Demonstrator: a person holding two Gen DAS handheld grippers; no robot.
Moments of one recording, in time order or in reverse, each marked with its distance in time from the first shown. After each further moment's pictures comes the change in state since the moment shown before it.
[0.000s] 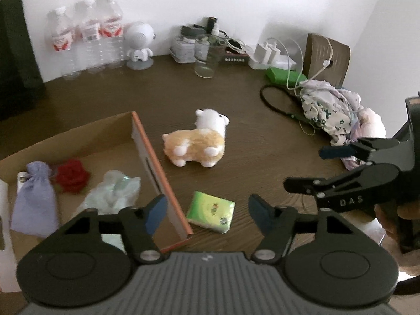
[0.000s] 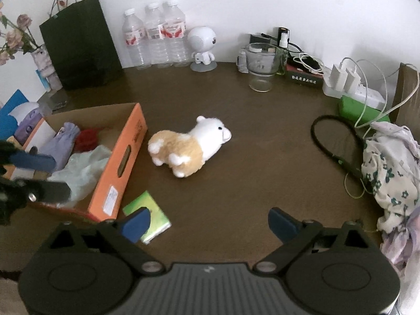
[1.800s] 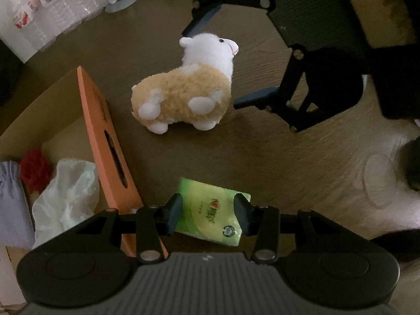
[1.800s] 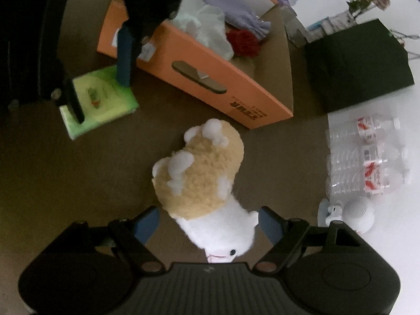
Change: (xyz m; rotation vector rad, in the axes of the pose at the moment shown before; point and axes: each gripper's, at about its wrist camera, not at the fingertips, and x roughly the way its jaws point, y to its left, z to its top) left arm 0.137 -0.048 0.010 0.102 0.294 0.228; right arm 0.143 0.037 0.024 -1.724 -0.114 0.123
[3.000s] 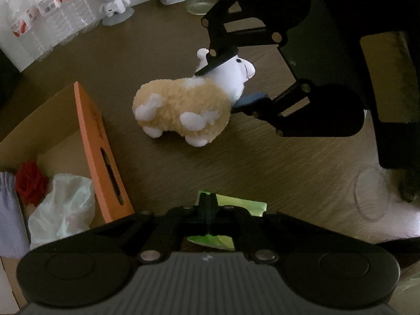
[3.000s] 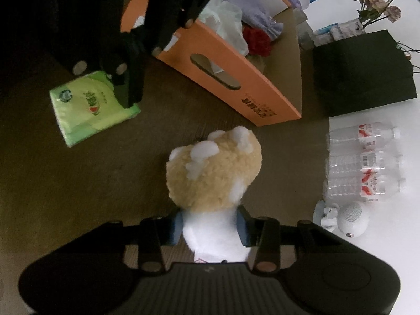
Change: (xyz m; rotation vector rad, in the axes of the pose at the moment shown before) left arm -0.016 -0.001 -0.006 -0.009 -0.071 -0.043; right arm -0.008 0.012 -0.006 -0.058 0.030 -0.021
